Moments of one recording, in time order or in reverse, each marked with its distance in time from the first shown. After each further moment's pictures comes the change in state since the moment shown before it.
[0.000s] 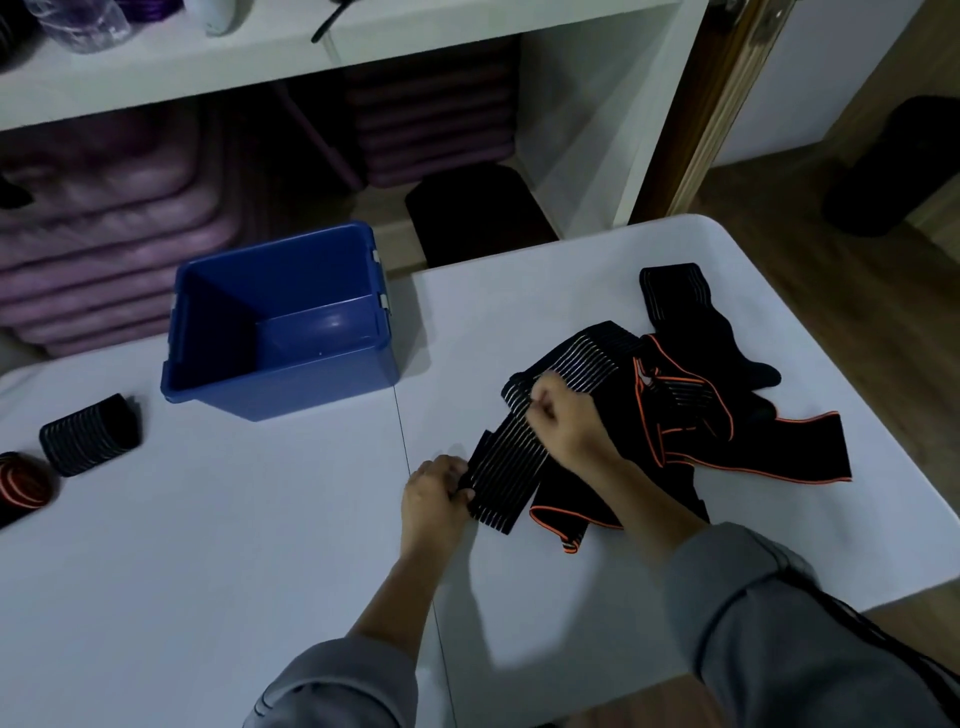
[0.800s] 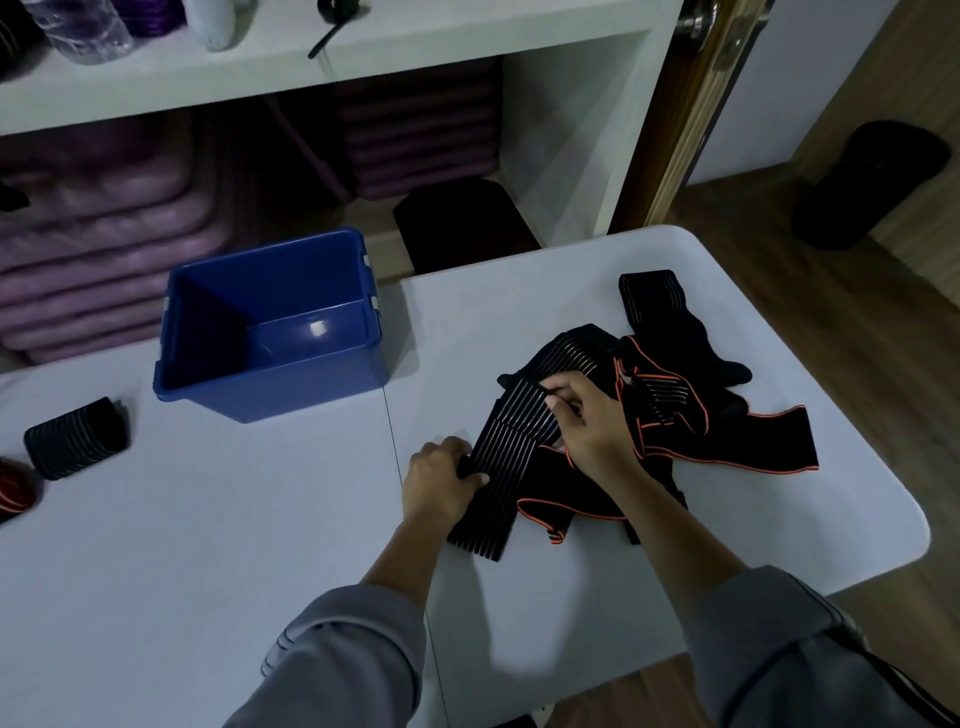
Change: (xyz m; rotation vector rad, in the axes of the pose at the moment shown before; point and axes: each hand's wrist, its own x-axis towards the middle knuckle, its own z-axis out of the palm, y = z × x) left_hand 0.016 0.021 0.003 0.229 -0.163 -0.022; right_hand -0.034 -0.007 -0.026 0.190 0.238 -0.042
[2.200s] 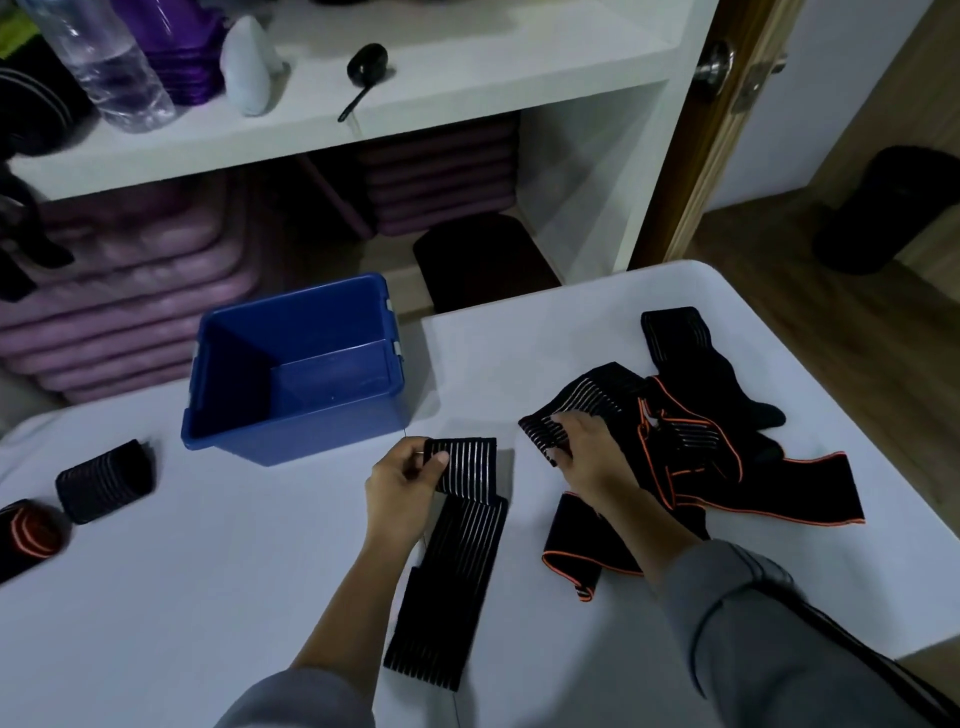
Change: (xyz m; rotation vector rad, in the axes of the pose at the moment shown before) left_hand 0.006 -0.001 -0.072 -0.589 0.234 0.002; right_hand 0.045 0.040 0.029 -0.543 -0.243 0.011
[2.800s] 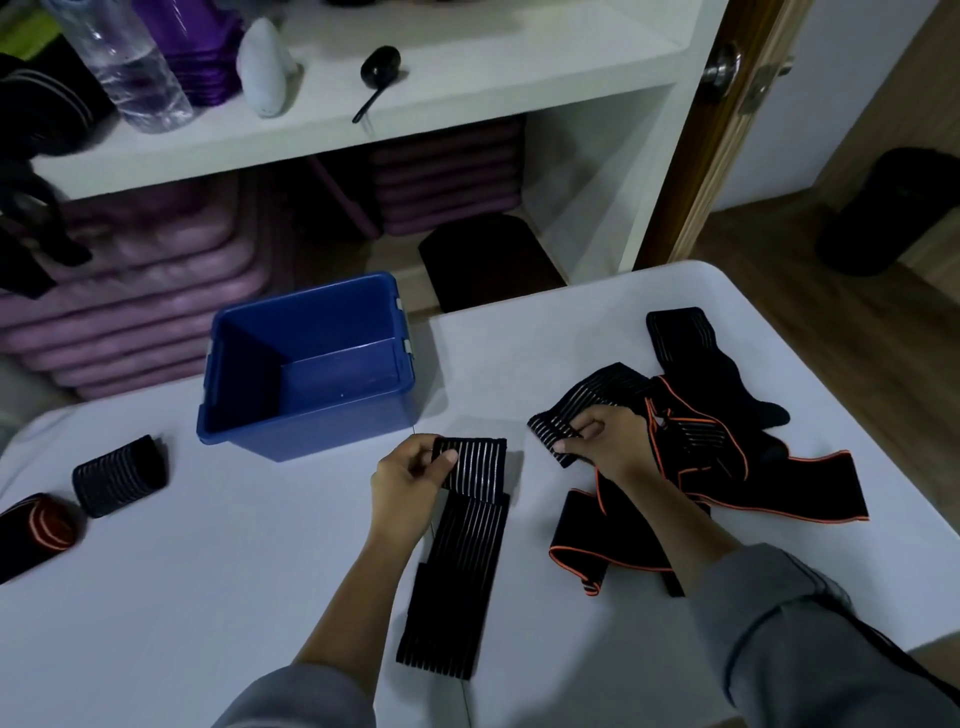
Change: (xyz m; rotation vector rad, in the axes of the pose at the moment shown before) left_hand -0.012 0.015 -0.011 -0.082 -0.048 0.014; right_hand -0.004 -0.019 -0.038 0.416 0.113 0.238
